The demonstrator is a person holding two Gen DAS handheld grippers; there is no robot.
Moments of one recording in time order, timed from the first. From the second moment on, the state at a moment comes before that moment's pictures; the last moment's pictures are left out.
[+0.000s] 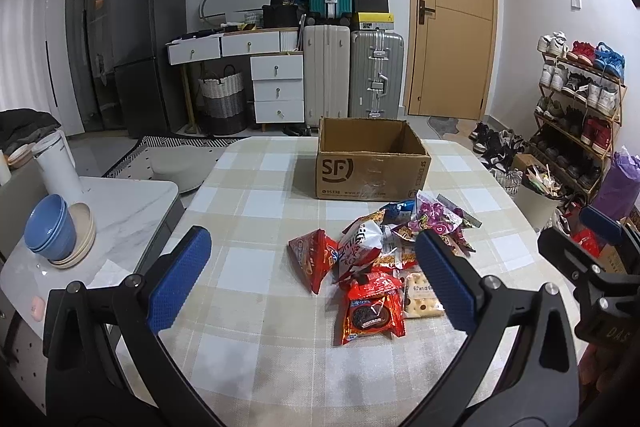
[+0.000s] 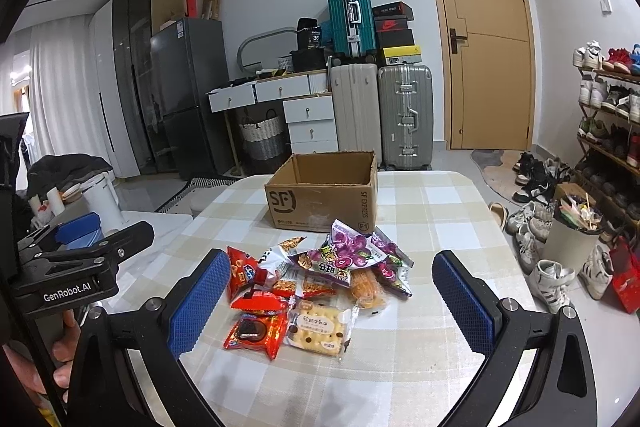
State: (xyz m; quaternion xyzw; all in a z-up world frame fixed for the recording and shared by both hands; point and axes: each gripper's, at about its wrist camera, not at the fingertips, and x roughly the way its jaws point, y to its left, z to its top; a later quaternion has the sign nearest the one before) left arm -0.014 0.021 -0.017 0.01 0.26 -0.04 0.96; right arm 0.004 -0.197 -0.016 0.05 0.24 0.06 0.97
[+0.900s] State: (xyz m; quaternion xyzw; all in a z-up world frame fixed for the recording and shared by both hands) left arm -0.011 0.019 -0.030 0.01 0.28 -0.03 0.96; right arm 0.006 -0.204 -0.030 0.07 0.24 0.06 0.97
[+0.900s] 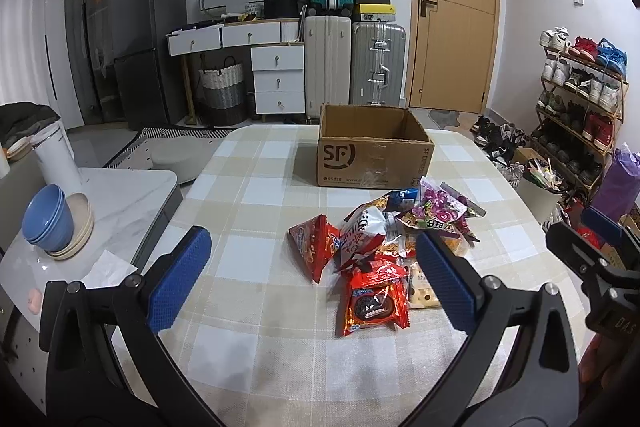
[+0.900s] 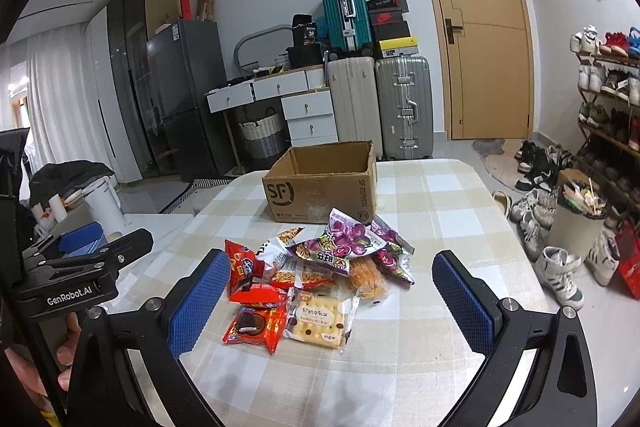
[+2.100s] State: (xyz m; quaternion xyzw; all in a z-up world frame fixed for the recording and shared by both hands) left arm 0.055 0.037 -0.085 -0.01 0.35 -0.03 0.94; right arm 0.022 -0.202 -0.056 0.06 0.26 0.07 0.96
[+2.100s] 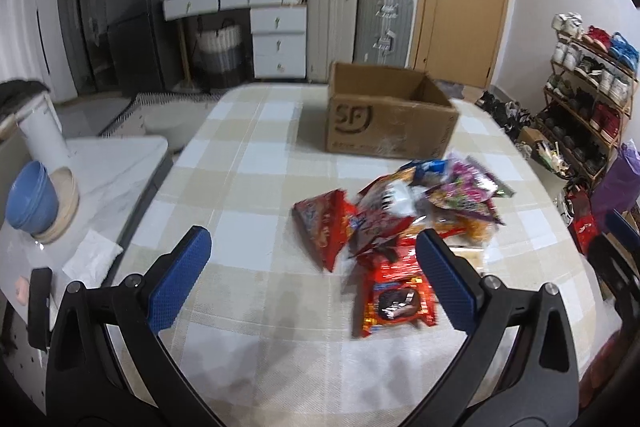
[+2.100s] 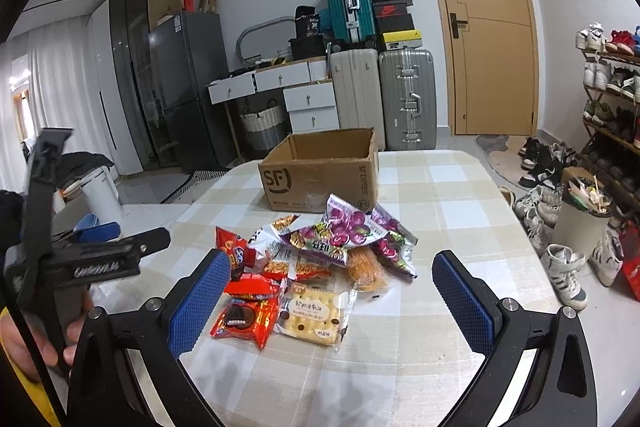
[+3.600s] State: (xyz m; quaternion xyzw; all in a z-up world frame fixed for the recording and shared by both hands) left arm 0.162 0.110 -0.190 -0.16 0.44 -0.13 0.87; right arm 0.153 -0.093 -0.156 0.04 0.41 0.22 0.88
